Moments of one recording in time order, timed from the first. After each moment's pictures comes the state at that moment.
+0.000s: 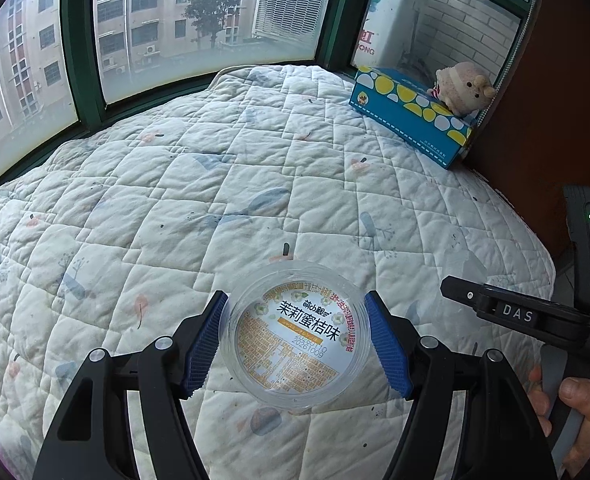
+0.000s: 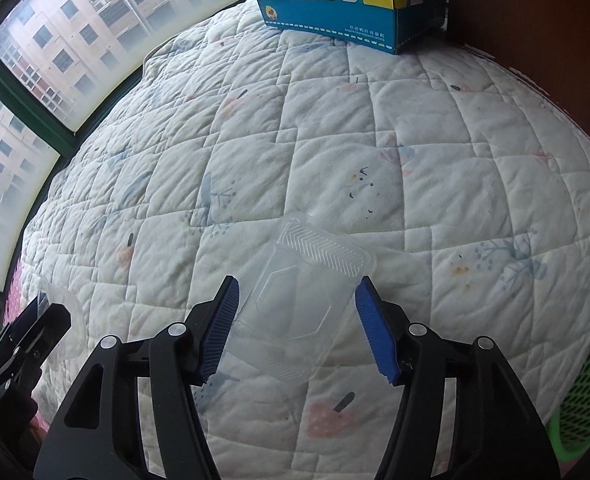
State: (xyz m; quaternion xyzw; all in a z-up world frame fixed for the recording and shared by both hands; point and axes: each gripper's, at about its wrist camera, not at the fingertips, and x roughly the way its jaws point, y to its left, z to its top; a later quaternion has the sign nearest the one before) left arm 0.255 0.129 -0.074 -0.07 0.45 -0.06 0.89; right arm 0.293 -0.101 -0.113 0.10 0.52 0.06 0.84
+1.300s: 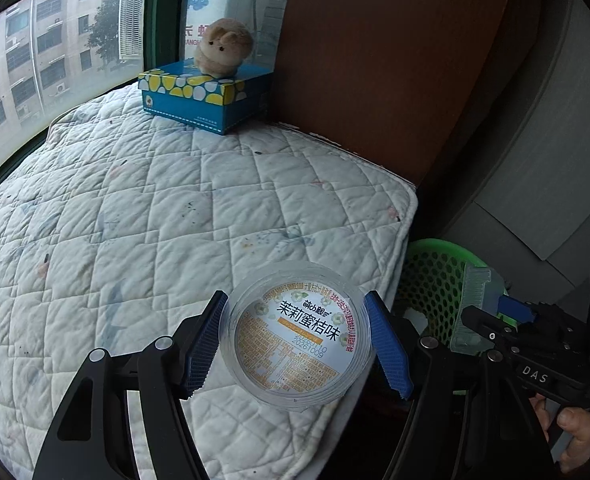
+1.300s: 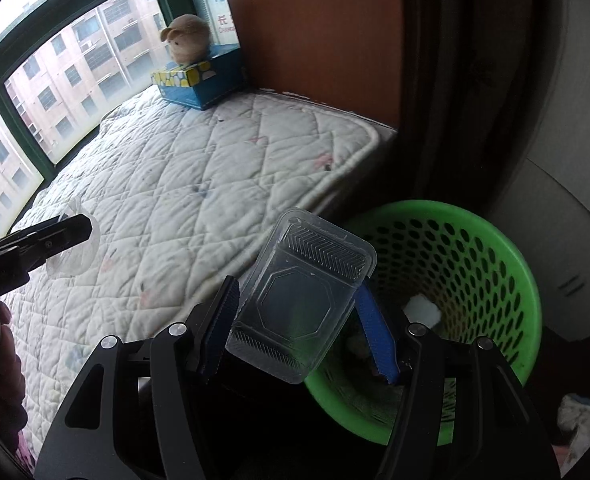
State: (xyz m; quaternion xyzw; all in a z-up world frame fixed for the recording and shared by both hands) left arm 0.187 -0.118 -0.042 0.00 0.43 -0.22 0.87; right arm 0.105 -0.334 -0.080 0.09 0.43 -0.03 0.90
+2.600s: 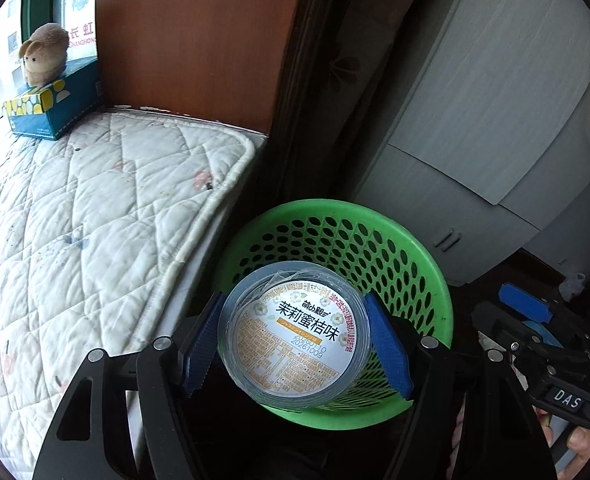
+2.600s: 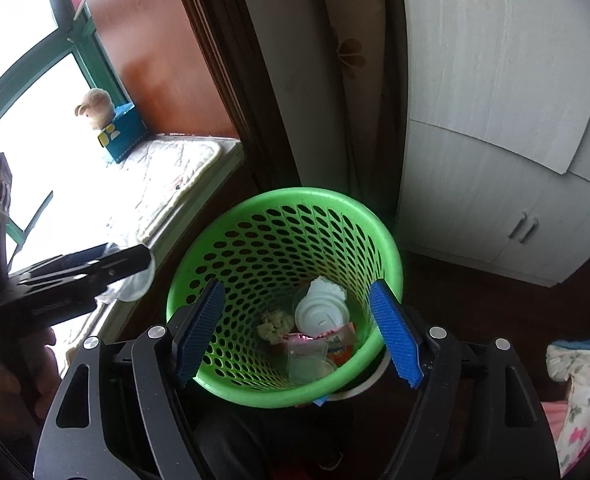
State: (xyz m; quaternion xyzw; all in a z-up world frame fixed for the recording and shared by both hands) left arm 0.151 -0.294 -0.071 0.05 0.46 -0.33 0.82; right arm 0.012 -0.459 -0.077 0.17 0.39 -0.12 0.90
